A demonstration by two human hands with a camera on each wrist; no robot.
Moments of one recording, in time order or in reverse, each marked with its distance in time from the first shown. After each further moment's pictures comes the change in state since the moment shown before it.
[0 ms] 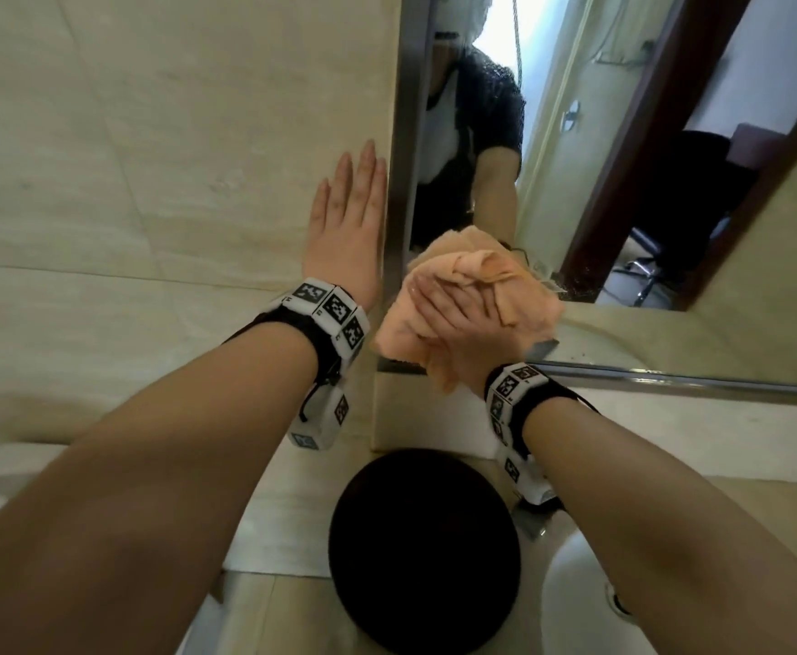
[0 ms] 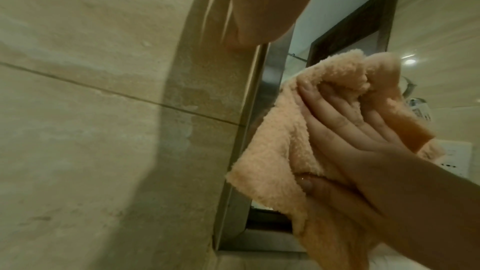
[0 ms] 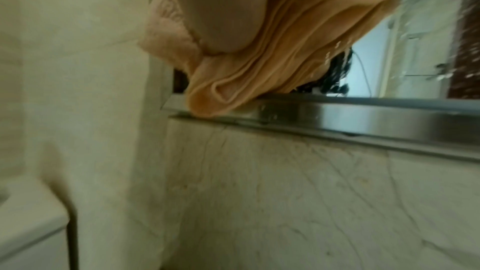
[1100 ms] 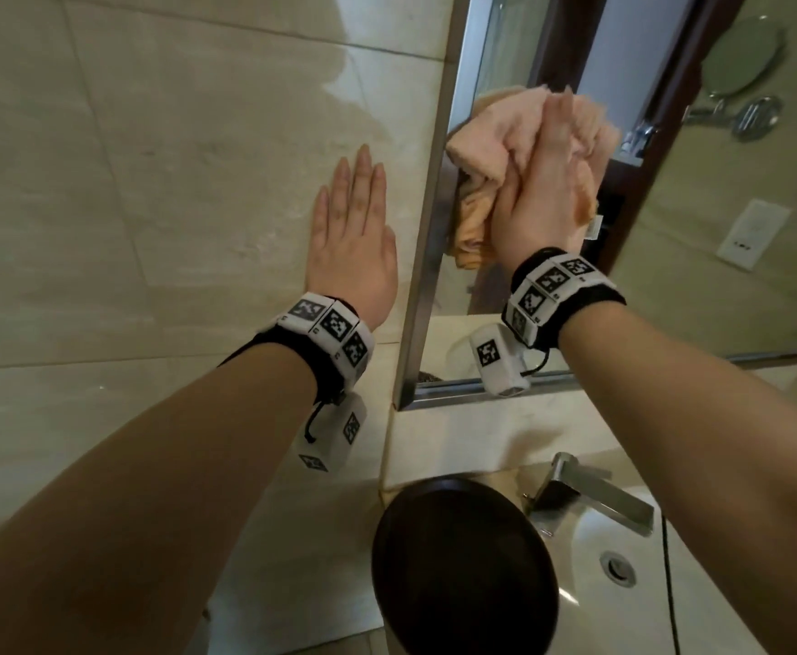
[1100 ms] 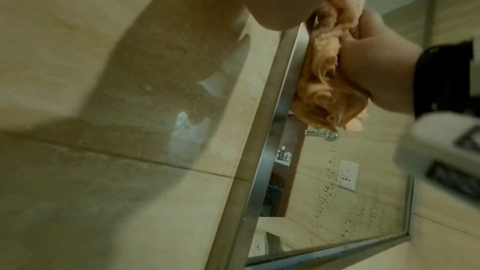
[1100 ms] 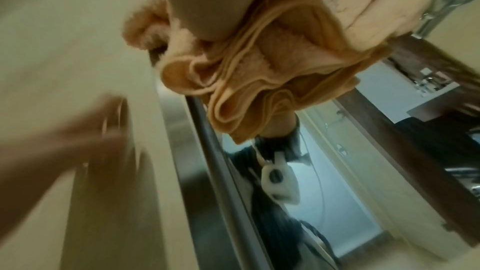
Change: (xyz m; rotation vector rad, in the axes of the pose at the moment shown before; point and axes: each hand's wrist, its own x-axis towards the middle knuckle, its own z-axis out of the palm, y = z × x) left_hand 0.030 -0.061 -0.015 -0.314 0.106 0.142; right_hand 0.131 0.060 -0.114 0.489 0.417 0.917
